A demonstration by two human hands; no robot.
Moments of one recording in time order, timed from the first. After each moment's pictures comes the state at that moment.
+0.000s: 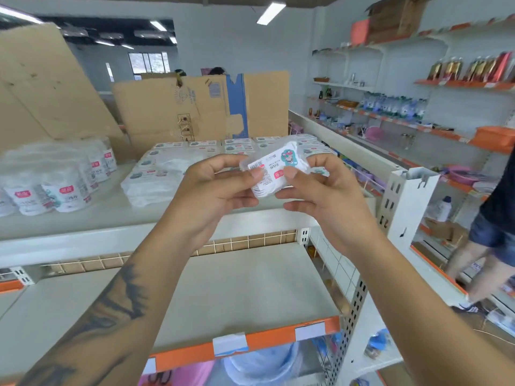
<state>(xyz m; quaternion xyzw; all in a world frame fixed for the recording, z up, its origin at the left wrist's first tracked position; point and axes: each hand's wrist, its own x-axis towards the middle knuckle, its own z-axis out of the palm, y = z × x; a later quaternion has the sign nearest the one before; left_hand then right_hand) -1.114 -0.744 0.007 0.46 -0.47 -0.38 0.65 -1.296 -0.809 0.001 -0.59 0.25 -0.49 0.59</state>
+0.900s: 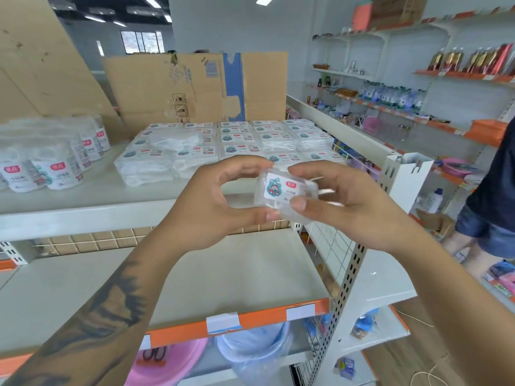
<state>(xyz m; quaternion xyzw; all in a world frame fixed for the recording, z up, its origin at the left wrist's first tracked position) -1.118 -0.724 -0.019 0.50 -0.68 -0.16 0.51 -1.348 -0.810 -0.011 -0.84 0.25 -0.33 0.36</state>
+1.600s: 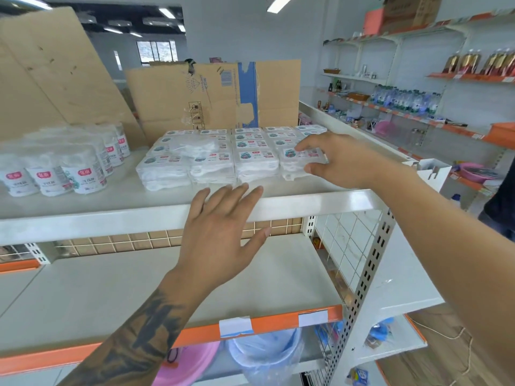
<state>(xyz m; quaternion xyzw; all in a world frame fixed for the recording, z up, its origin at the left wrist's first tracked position) -1.105 -0.721 -0.083 0.68 -0.65 0.24 0.24 -1.305 -0.898 0.034 -0.92 0.35 -0.17 0.04</state>
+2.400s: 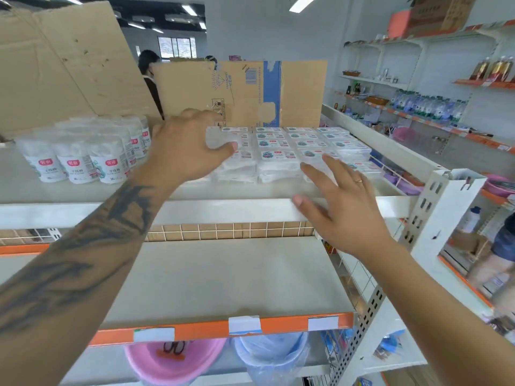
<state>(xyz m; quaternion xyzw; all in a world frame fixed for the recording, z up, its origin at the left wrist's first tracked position) -1.007 -0.753 0.030 0.77 -0.54 0.16 0.29 -1.288 -0.847 -0.056 -0.87 0.35 -0.33 -0.06</state>
